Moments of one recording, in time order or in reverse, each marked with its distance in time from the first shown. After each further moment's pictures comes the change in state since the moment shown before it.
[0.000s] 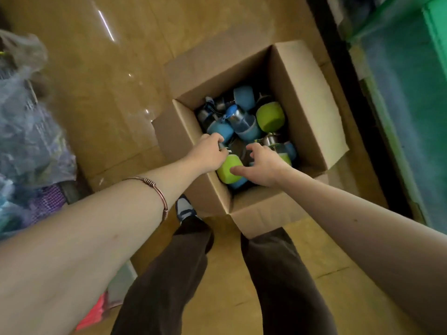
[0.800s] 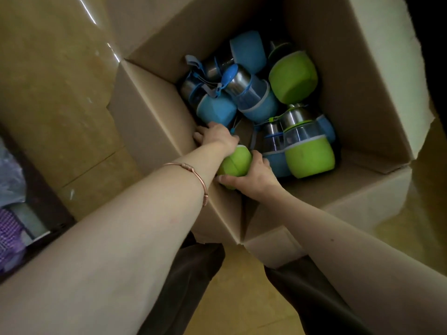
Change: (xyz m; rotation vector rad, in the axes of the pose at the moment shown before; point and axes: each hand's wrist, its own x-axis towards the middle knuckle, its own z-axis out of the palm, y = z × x) left_hand 0.163 -0.038 0.113 0.006 0.031 -0.333; right_hand 0.157 0.076 0.128 0.316 0.024 0.196
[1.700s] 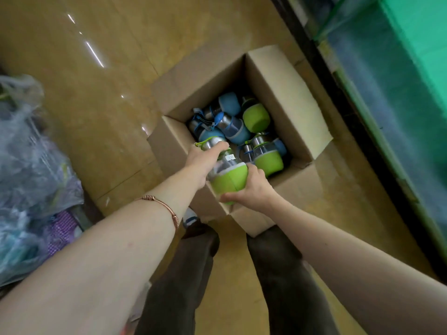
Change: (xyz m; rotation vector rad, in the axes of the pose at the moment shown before) left_hand -0.209 0.005 -0.127 -0.885 -0.099 -0.141; right_hand -0.217 -0.054 -0.082 0.109 0.037 -0.135
